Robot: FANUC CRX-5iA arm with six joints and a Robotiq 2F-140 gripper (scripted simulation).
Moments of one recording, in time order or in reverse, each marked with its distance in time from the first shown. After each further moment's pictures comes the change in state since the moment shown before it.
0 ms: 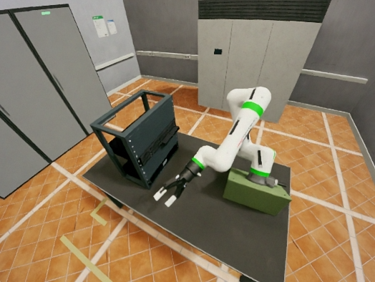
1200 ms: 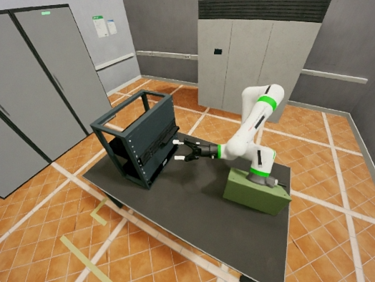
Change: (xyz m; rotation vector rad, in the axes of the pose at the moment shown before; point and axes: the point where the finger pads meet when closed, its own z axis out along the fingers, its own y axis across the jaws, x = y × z) arm 0.186 -0.004 -0.260 0.332 0.772 0.092
